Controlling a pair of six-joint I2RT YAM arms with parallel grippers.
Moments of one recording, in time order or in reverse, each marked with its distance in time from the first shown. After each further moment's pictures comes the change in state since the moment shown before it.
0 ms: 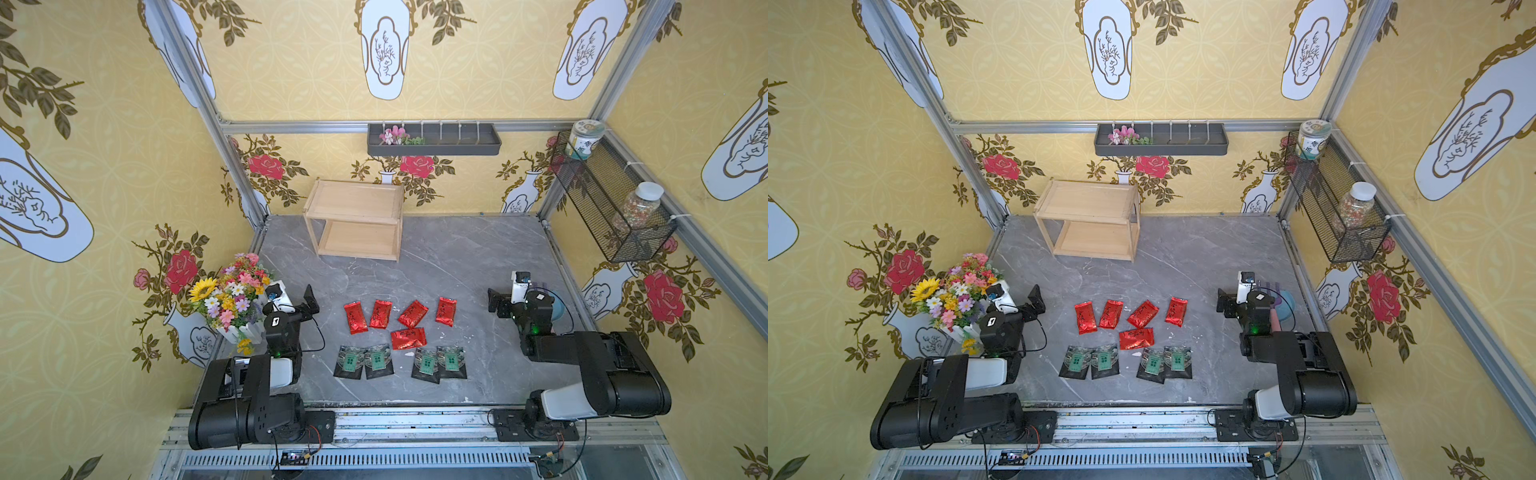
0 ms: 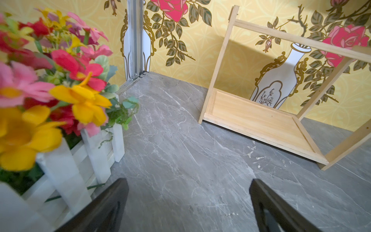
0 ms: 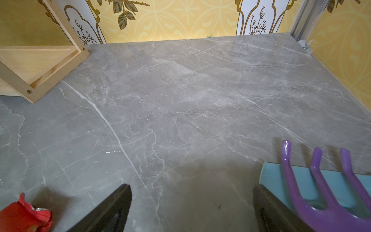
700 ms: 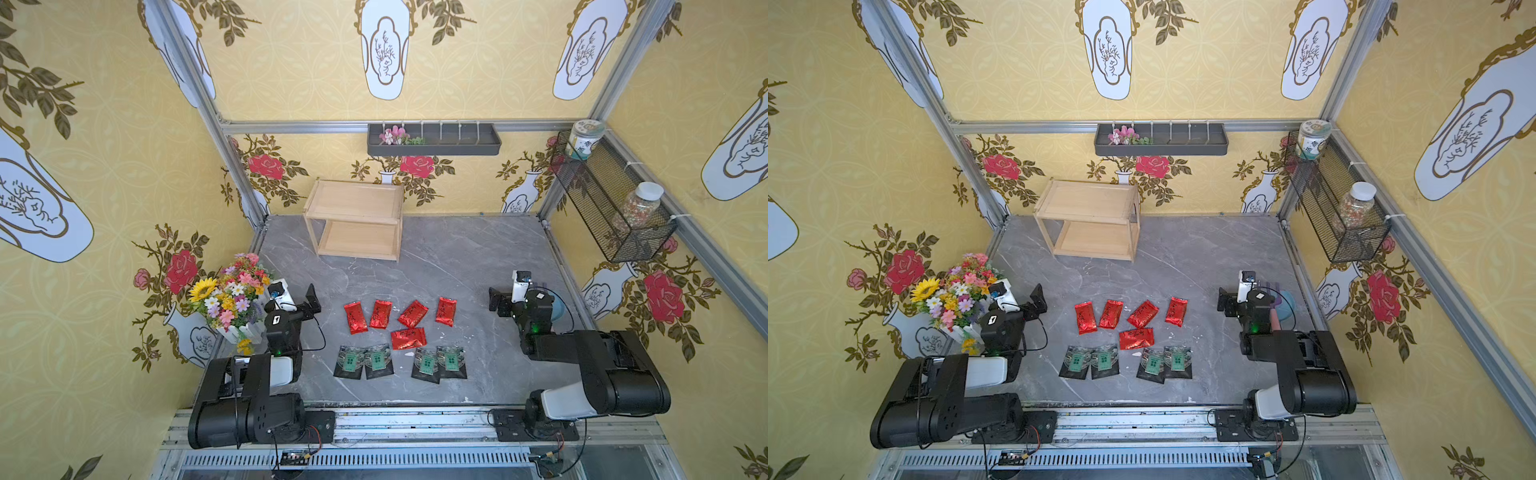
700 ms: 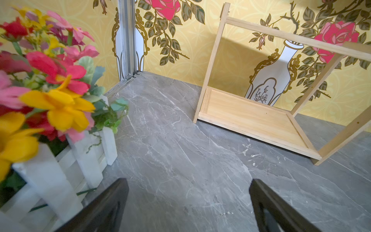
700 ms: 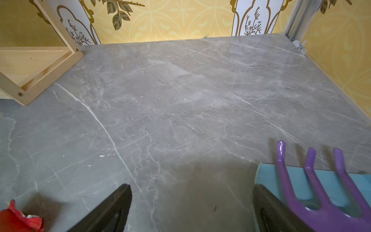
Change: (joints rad) left arm -0.014 0.003 0.015 -0.014 0.021 0.012; right arm -0.001 0.005 0.006 -0.001 0.015 0.002
